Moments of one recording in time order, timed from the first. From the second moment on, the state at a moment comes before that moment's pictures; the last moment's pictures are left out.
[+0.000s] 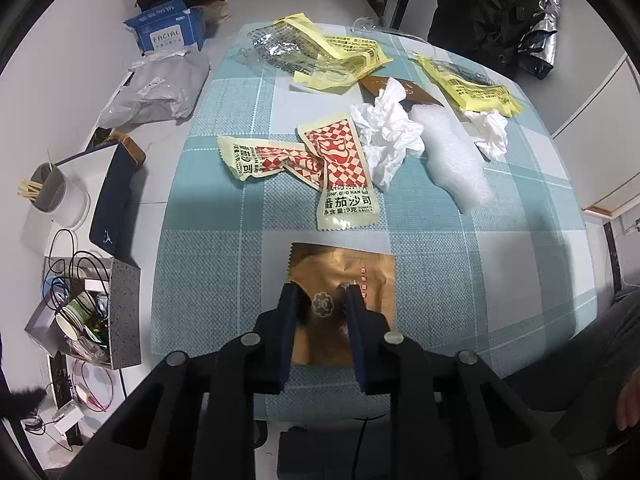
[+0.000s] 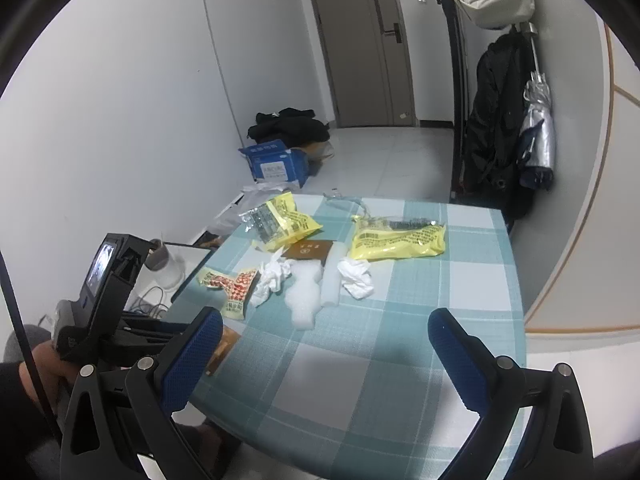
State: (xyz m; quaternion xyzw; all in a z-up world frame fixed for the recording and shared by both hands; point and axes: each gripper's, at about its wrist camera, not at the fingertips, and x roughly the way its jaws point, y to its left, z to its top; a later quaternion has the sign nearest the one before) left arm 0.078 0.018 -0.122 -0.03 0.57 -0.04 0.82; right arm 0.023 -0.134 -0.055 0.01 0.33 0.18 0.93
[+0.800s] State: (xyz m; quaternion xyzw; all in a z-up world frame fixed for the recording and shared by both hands) left arm 0.063 0.031 -0.085 -0.09 0.52 -0.05 0.85; right arm 0.013 -0.126 -0.062 0.00 0.34 0.17 0.92
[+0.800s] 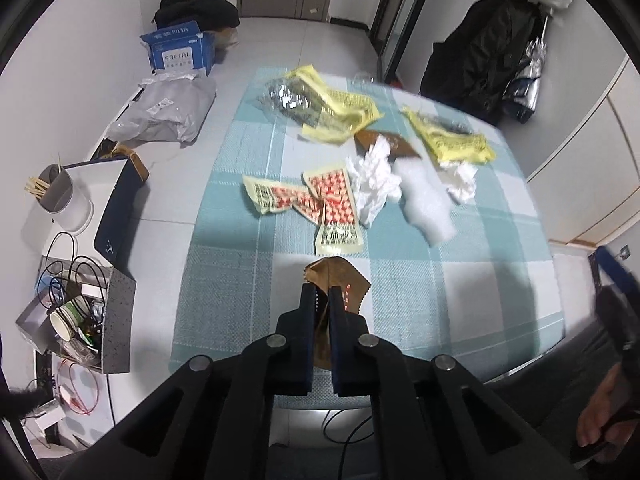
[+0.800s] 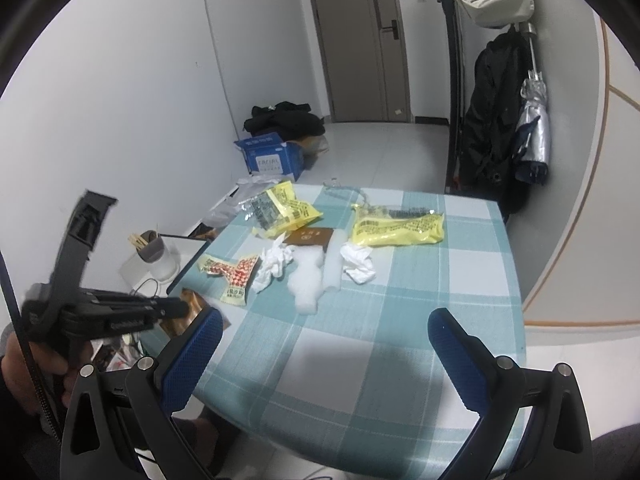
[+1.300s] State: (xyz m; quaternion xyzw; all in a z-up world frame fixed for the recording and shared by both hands) left arm 0.052 0.081 -0.043 -0.15 0.43 -0.04 0.89; right arm 0.055 -0.069 -0.058 -0.02 0.38 0.24 0.89
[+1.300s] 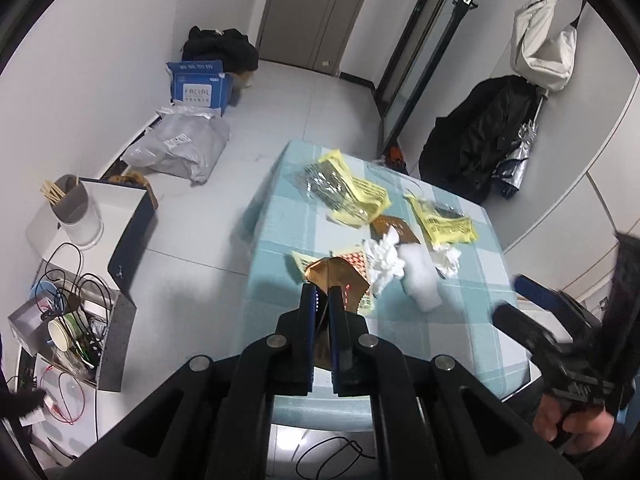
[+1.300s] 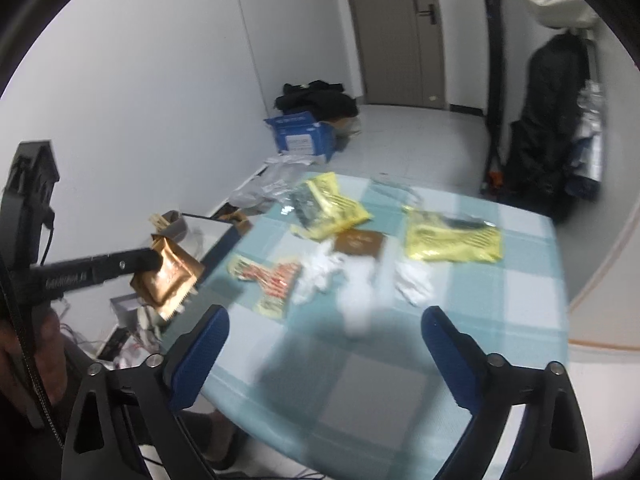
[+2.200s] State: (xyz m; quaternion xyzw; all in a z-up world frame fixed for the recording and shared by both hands) left arm 0.047 0.132 -0.043 -0.21 0.42 -0.04 0.88; right arm 0.145 0.094 -0.156 -0.25 0.43 0.40 0.77
